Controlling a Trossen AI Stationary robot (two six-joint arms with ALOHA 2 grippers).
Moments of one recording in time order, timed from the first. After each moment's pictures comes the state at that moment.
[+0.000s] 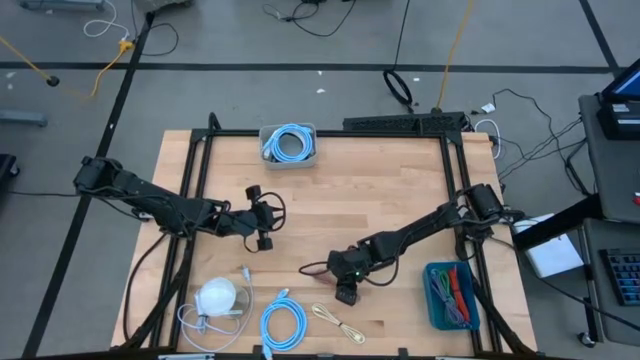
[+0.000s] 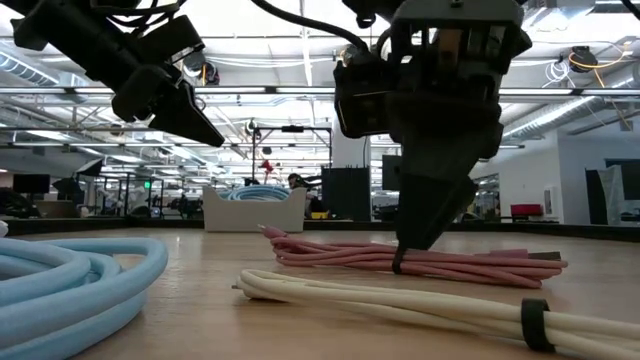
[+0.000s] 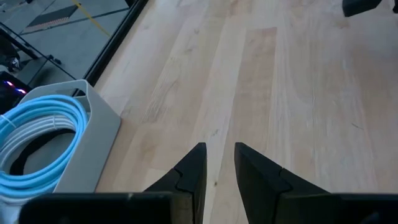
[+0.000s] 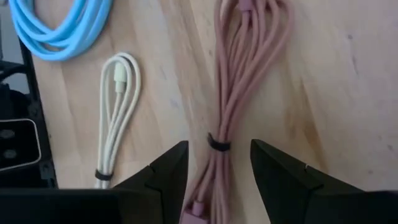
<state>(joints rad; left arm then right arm) -0.23 1.19 0.54 -0.01 -0.55 -0.03 0.32 1.94 1.16 -0.23 -0.21 0.73</state>
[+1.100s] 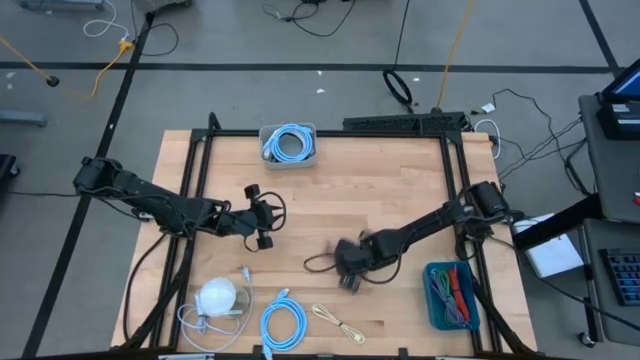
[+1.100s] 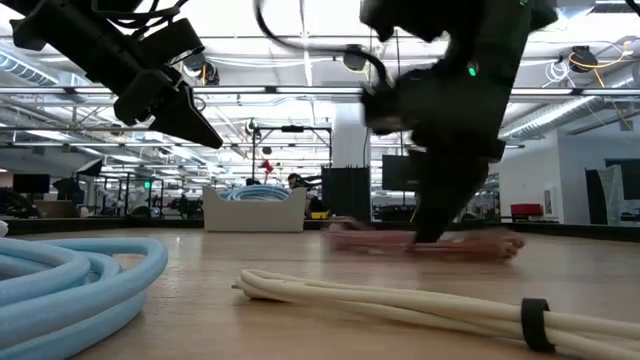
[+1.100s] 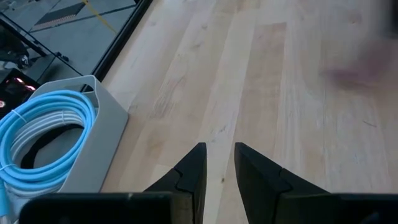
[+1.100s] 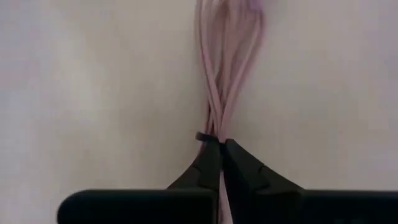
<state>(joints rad) -0.22 1.19 0.54 -0.02 -0.58 -0.03 0.31 1.89 1.17 -0.60 0.20 0.72</state>
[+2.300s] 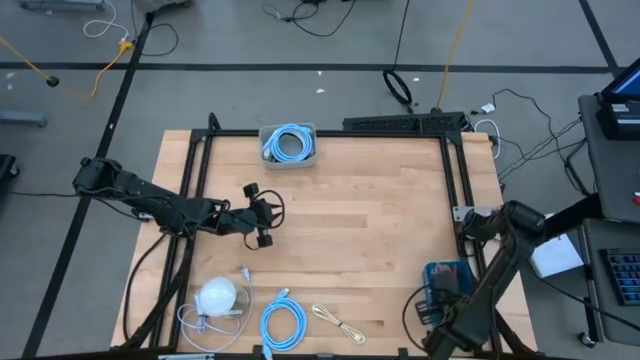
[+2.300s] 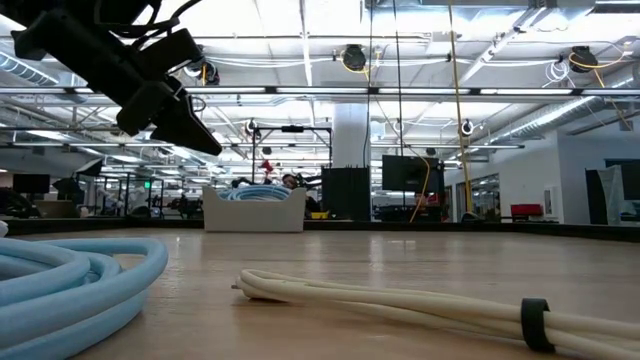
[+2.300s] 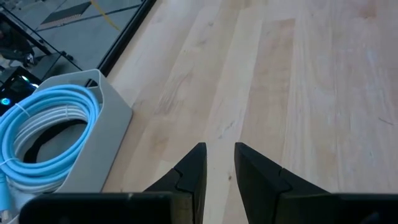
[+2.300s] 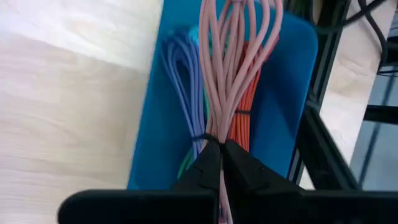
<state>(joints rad) -0.20 1.19 0.50 0.03 -0.58 -0.02 1.00 1.82 1.43 -1.58 -0.07 2.24</state>
